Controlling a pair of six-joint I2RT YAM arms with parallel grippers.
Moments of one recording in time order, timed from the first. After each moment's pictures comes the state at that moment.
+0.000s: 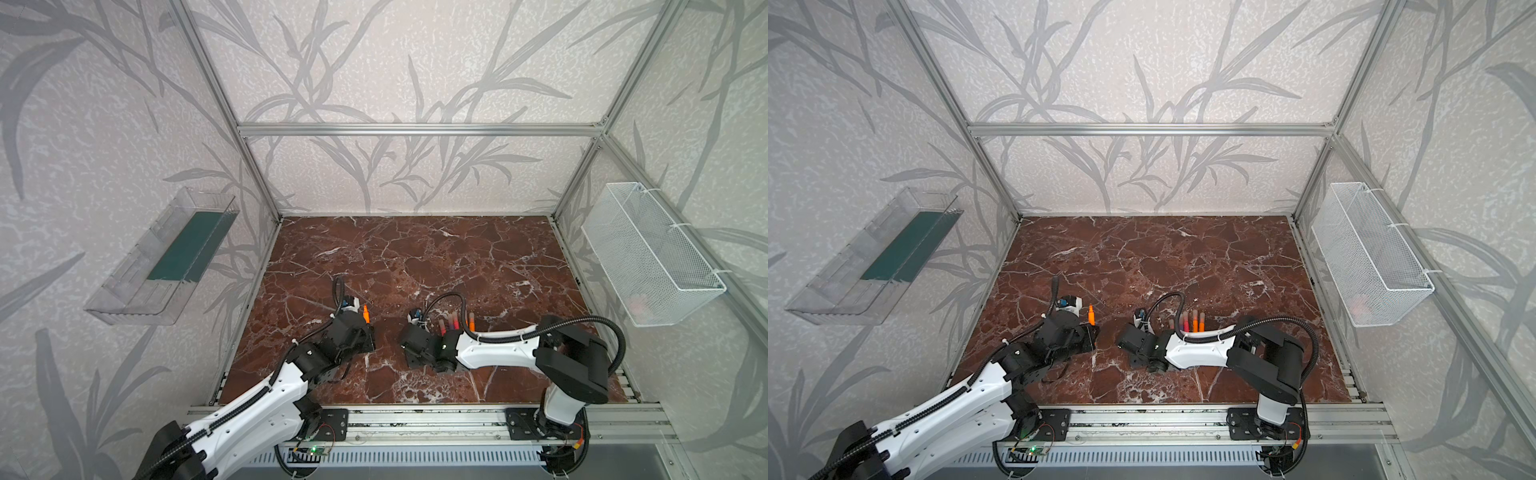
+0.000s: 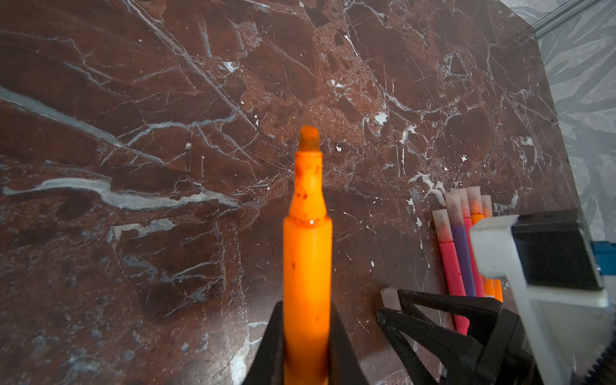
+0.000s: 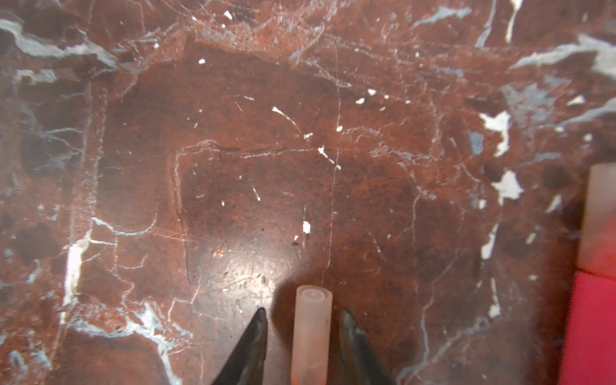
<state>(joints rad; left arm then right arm) -0.68 0.82 0.42 -0.38 -0.15 -0.79 1.17 1.76 0.93 -0.27 0.26 0.88</state>
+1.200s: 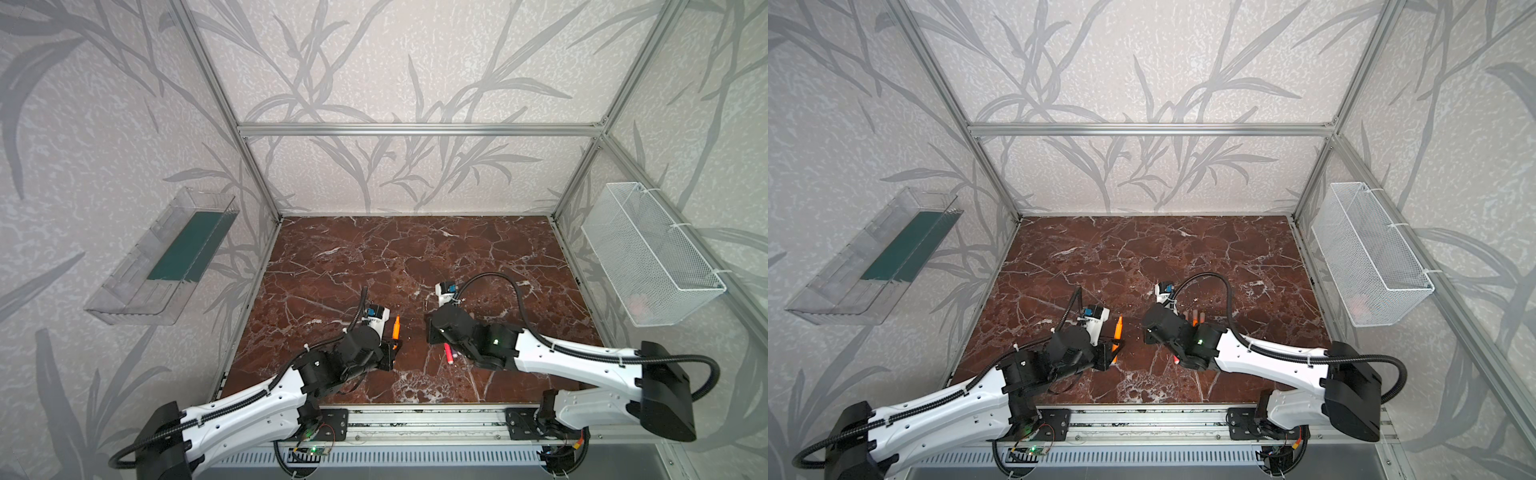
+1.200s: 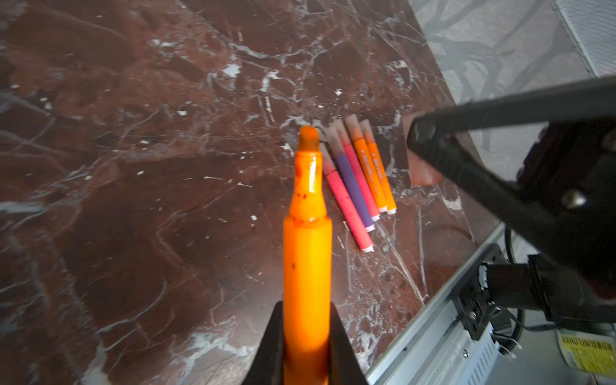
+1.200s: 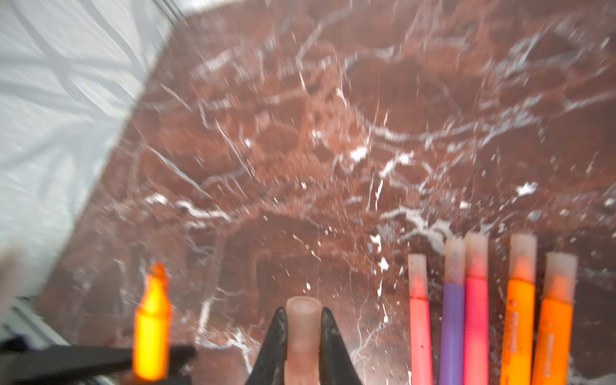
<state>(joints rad) -1.00 0.82 0.44 -0.21 -0.10 -0.73 1.11 1.23 0.81 -0.22 0.42 0.82</state>
